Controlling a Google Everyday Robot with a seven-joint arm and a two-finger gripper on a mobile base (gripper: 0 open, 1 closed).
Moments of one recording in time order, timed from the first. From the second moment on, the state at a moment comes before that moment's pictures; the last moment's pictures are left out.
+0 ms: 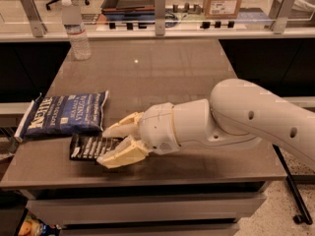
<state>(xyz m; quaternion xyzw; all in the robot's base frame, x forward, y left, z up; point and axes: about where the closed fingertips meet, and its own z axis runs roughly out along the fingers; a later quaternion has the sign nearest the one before) 0.414 0.098 0.860 -0.59 0.58 0.35 0.44</state>
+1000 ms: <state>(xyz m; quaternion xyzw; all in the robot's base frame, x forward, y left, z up) 0.497 0.005 0.900 -0.45 0.67 0.25 0.54</state>
